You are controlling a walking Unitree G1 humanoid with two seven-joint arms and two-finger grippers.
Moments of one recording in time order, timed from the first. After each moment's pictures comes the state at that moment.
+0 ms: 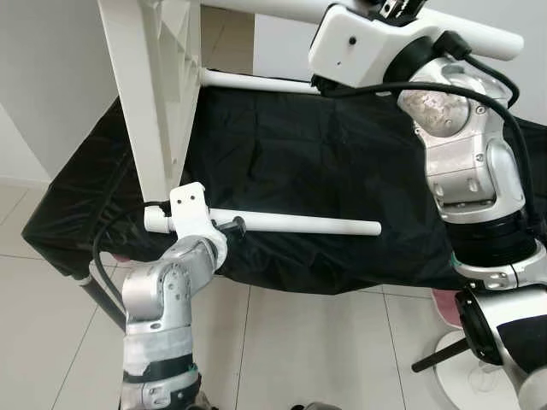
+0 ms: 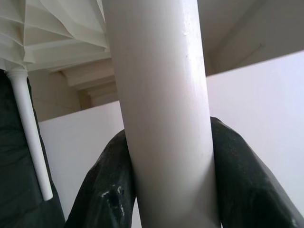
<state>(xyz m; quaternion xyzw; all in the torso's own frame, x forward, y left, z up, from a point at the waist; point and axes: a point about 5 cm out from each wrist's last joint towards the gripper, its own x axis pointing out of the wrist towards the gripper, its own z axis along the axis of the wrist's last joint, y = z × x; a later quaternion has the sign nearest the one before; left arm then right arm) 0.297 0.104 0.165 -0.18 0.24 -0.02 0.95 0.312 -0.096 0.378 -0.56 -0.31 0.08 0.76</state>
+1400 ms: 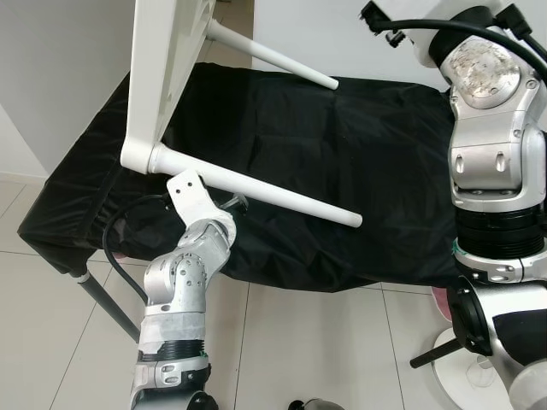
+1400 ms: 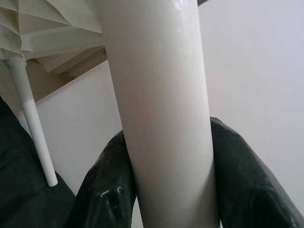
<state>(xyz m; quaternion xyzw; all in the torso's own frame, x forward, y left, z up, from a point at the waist) 0.320 0.096 0.175 -0.31 0.16 0.03 0.94 0.312 -0.128 0.399 -0.46 -0.27 -0.01 0.84</state>
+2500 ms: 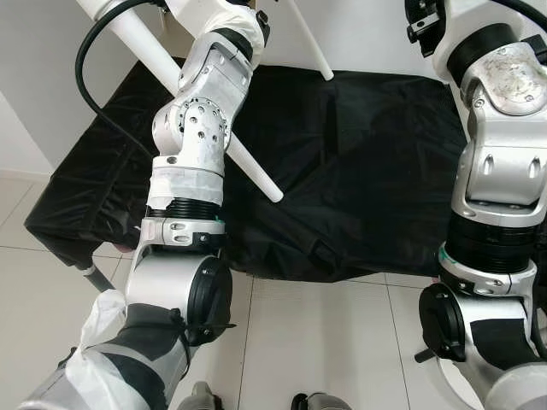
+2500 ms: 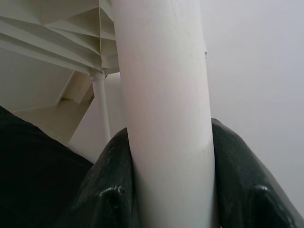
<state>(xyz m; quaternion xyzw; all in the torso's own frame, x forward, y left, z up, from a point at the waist) 0.365 0.068 0.377 -0.37 -0.18 -0.20 0.89 0.303 -0.147 0.393 -0.27 -0.27 0.01 0.92</state>
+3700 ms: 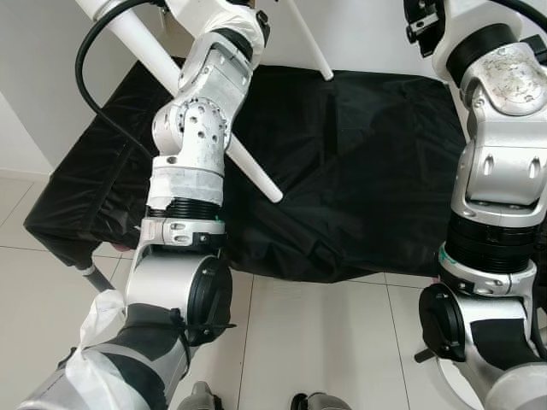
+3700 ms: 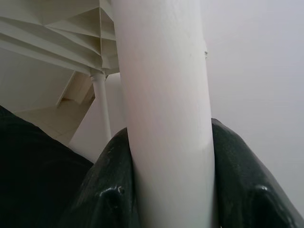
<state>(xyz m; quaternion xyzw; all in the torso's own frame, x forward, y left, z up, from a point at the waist) 0.365 0.068 0.377 -0.37 -0.18 -0.20 0.89 0.303 -0.147 0.393 -0.27 -0.27 0.01 0.92</state>
